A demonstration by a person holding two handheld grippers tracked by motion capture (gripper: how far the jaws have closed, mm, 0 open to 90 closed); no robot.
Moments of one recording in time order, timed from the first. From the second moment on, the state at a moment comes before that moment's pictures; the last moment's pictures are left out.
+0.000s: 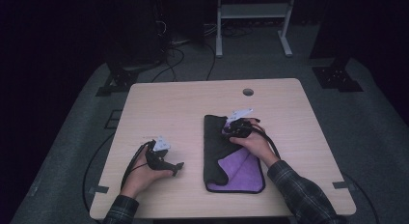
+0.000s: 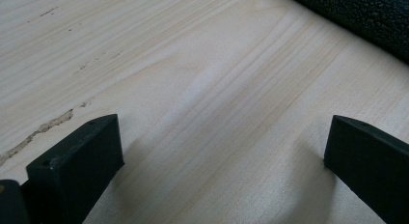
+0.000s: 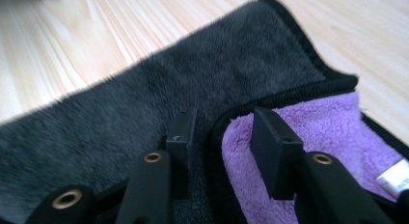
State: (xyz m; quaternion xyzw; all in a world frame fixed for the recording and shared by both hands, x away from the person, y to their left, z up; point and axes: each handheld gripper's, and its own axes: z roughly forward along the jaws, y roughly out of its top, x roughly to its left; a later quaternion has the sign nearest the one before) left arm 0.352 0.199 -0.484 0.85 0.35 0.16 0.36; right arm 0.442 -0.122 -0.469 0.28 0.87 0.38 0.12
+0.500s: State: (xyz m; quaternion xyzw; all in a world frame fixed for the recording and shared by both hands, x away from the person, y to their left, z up) left arm 0.352 0.199 -0.484 0.85 0.35 0.16 0.36; right arm 0.443 -0.135 -0.453 0.30 0.85 0.41 0.12
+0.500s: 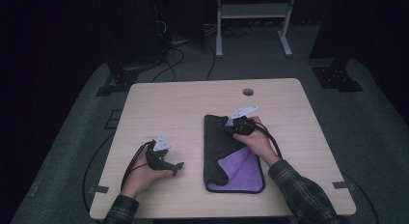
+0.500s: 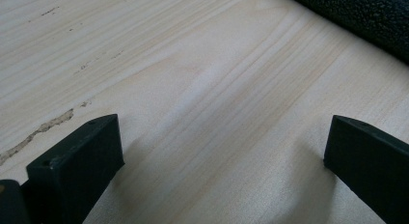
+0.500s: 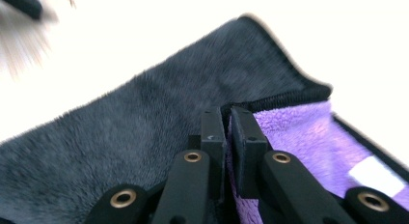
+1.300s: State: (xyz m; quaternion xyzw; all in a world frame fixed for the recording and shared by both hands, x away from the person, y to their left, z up) left arm 0.352 0.198 -0.484 0.85 0.35 0.16 0.36; right arm 0.480 -0.209 -0.459 0.41 0.79 0.42 0.18
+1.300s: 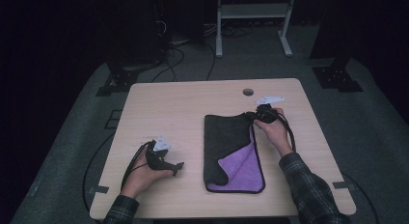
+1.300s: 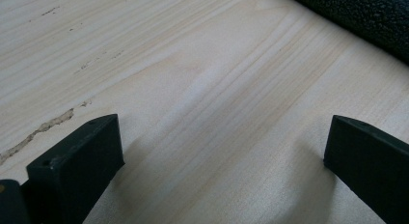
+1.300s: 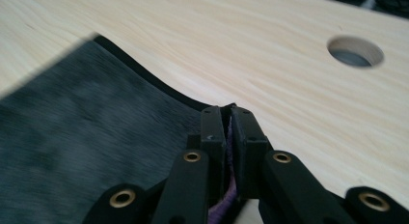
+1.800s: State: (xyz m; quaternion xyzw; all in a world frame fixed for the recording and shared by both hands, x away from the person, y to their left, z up) left arm 0.352 0.198 -0.484 0.85 0.35 0.16 0.35; right arm 0.484 -0.228 -0.464 0.43 0.78 0.39 0.21
